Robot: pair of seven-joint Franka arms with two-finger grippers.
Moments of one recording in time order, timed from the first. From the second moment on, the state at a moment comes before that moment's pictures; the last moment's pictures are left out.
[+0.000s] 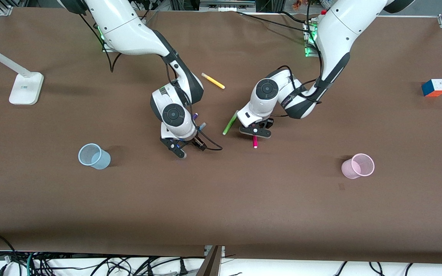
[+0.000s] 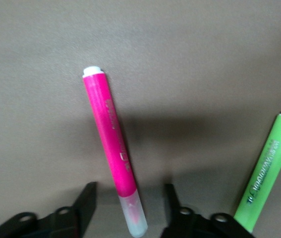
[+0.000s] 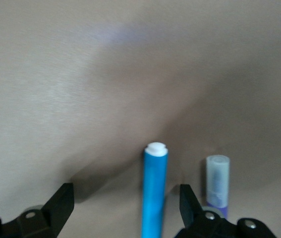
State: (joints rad) left arm -0.16 0.65 -0.51 -1.96 0.42 2.47 -0.74; right arm 0.61 0.77 0.01 -1.62 0.10 2.34 1.25
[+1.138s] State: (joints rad) left arm -0.03 0.56 -0.59 -1.62 0.42 1.48 -0.23; right arm 0.56 0.75 0.00 -1.58 0.15 2.26 1.12
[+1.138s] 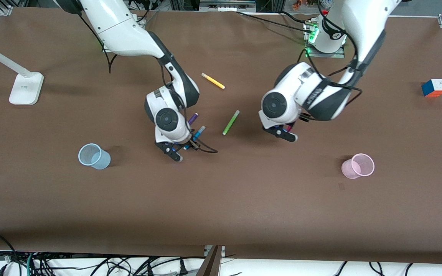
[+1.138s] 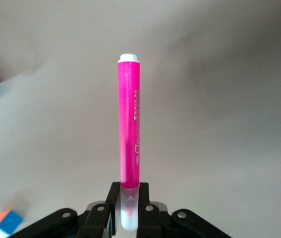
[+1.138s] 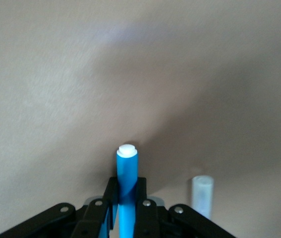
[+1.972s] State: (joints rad) left arm 0.06 0.58 -0.44 -1.53 0.89 1.31 0.48; right arm 0.03 0.54 -0.02 -1.46 0.40 1.65 0.42
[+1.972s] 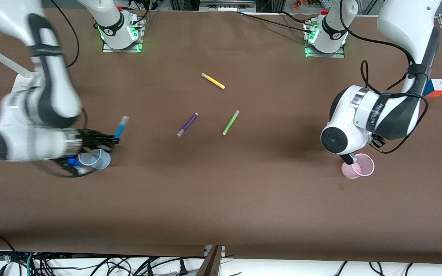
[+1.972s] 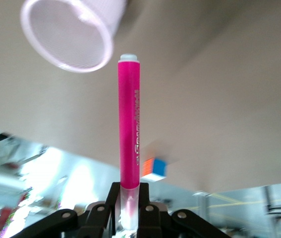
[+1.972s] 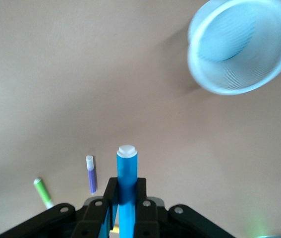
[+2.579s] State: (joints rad) left arm 0.06 0.67 -0.39 -1.56 1.15 1.50 0.57; right arm -0.16 0.65 -0.02 -1.43 0.62 1.63 0.25
